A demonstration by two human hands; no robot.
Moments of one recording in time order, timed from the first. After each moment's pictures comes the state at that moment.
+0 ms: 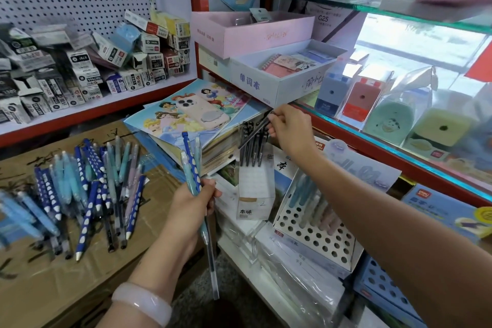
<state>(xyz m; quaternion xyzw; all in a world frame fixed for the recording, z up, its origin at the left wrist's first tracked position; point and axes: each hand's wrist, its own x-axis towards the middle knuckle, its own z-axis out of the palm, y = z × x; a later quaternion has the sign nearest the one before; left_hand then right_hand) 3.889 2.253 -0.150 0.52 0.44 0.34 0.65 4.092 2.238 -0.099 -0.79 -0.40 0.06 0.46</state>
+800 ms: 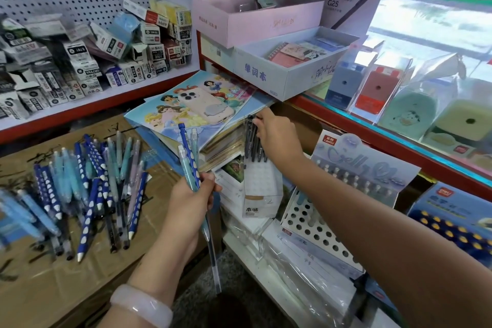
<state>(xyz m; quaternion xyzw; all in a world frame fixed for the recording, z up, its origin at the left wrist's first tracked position) 3.891 2.260 -0.151 0.52 0.46 0.36 0.63 4.075 2.260 -0.125 -0.81 -0.53 -0.04 0.26</state>
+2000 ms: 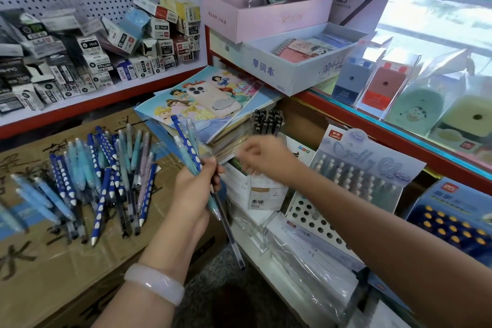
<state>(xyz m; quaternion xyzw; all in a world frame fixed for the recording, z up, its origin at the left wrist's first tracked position) 3.890 2.262 -0.141 0.42 0.44 0.40 0.69 4.036 2.229 -0.126 -0.74 -0.52 0.27 0.32</state>
